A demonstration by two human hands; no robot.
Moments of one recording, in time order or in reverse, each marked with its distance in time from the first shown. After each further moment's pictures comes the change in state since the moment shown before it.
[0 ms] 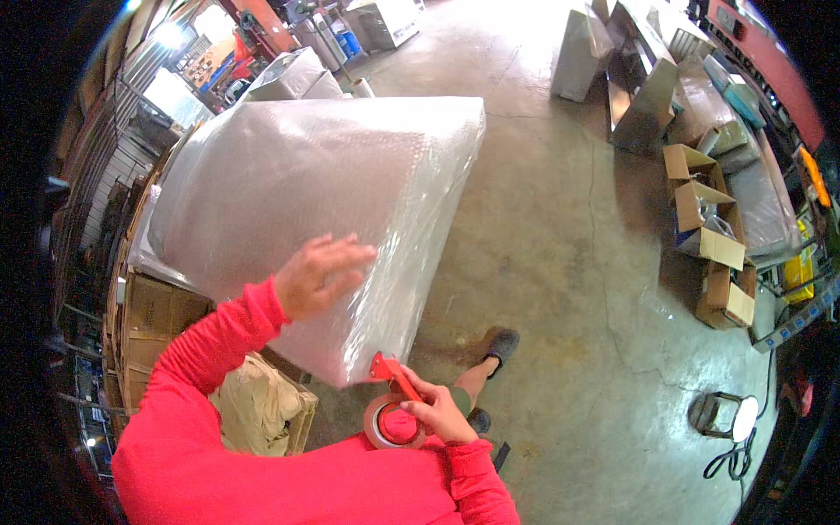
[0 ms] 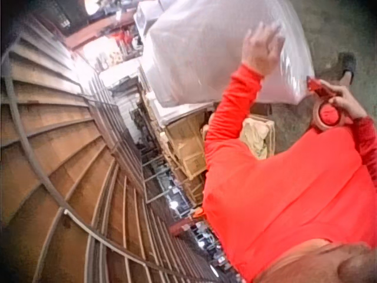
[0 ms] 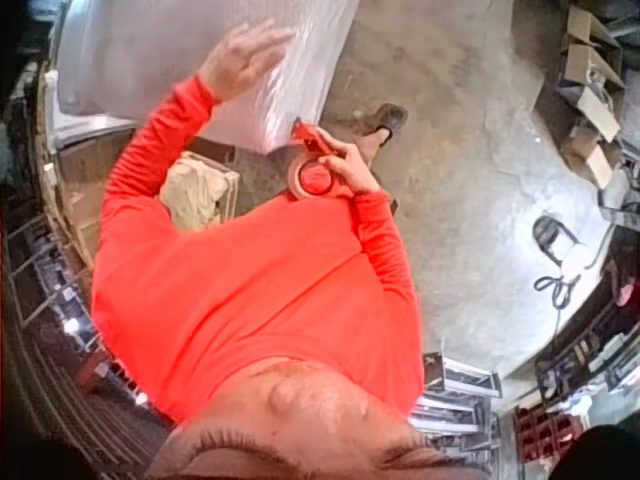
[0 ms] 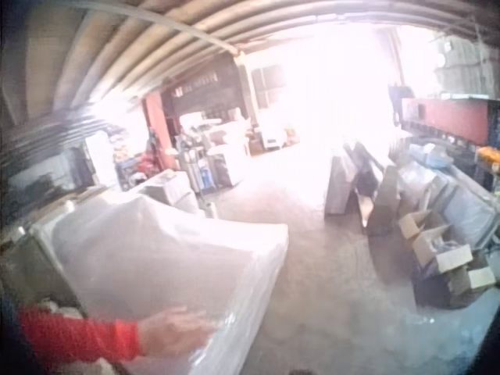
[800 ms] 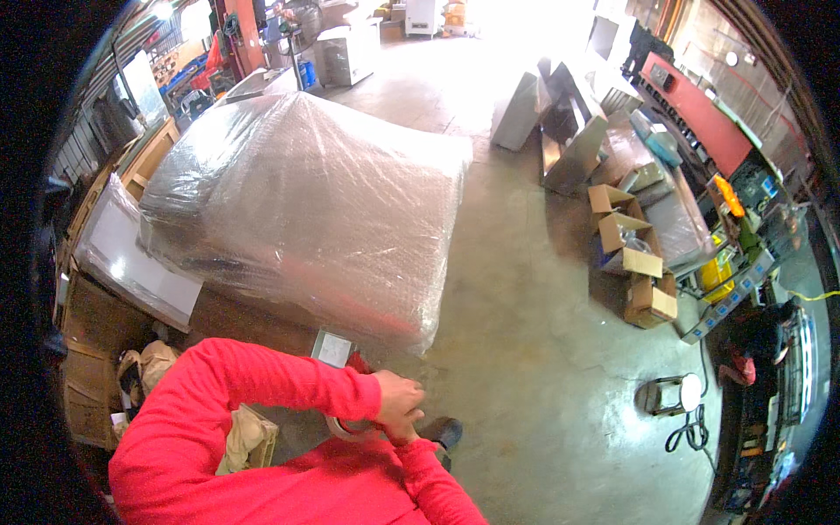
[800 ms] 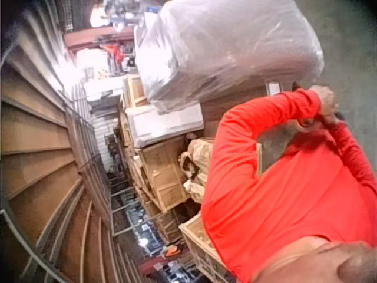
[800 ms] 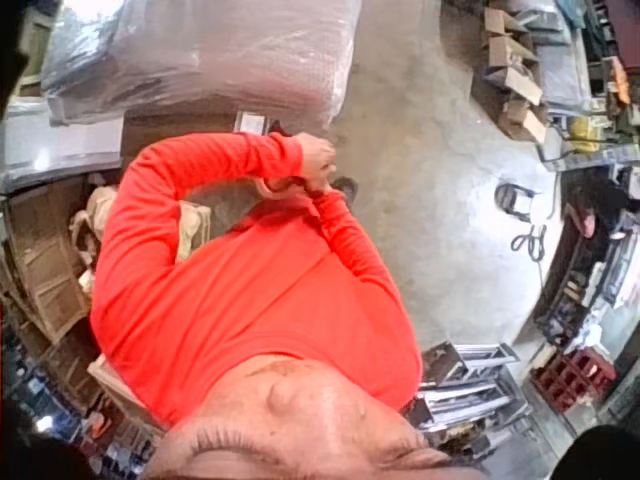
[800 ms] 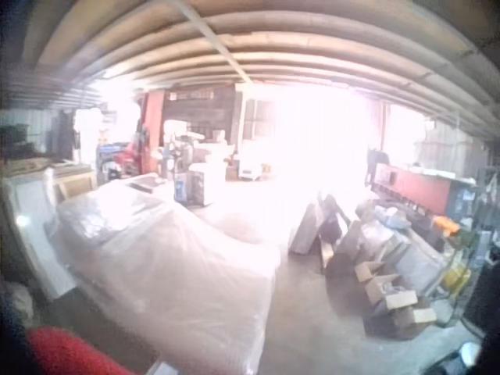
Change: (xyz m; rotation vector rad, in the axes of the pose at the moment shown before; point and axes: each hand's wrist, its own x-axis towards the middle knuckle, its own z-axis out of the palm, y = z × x) left_hand -0.192 0.046 0.136 0.185 -0.672 0.345; right_hand 0.014 0.211 0.199 0.270 0.523 -0.171
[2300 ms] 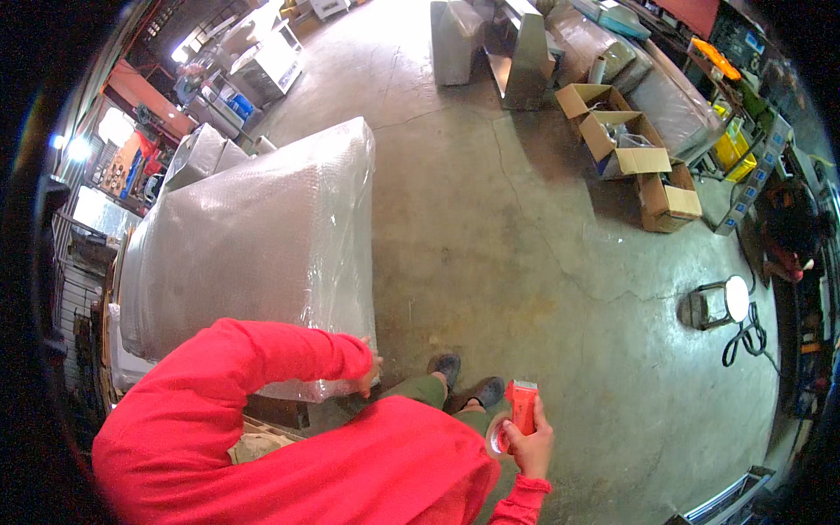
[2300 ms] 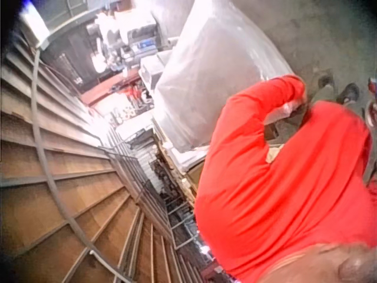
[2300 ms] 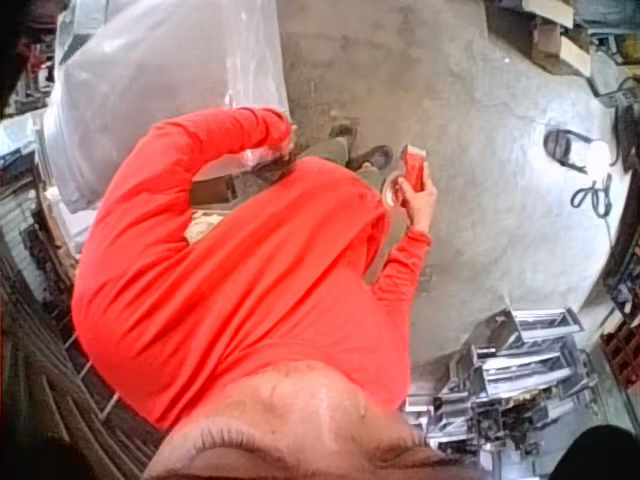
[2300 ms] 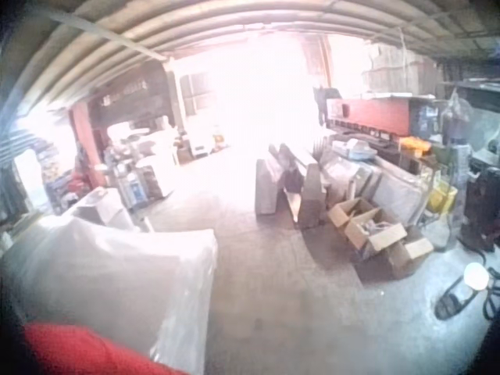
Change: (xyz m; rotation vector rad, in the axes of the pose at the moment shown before) left_hand 0.231 -0.131 -0.030 0.566 -0.865 -0.044; right_hand -0.067 -0.238 -0.247 -0.727 0.765 -0.146
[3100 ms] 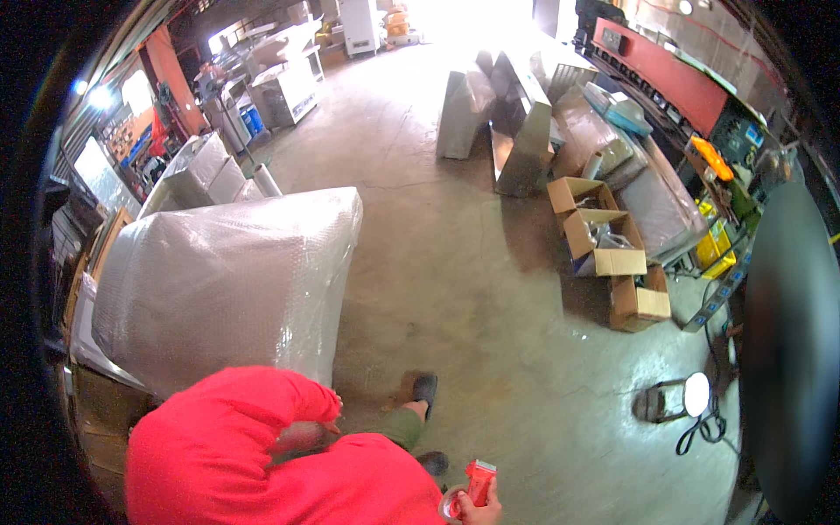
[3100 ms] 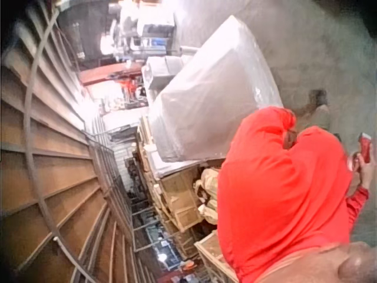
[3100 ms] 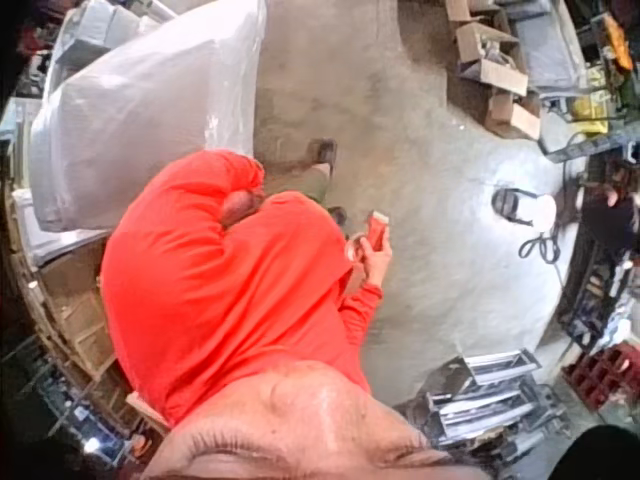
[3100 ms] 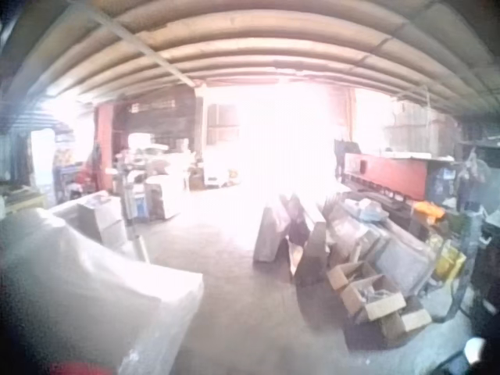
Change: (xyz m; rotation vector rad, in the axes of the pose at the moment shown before) left_hand 0.061 -0.075 -0.014 -0.051 0.035 -0.021; right_hand 0.036 -0.061 -0.022 0.064 0.080 0.161
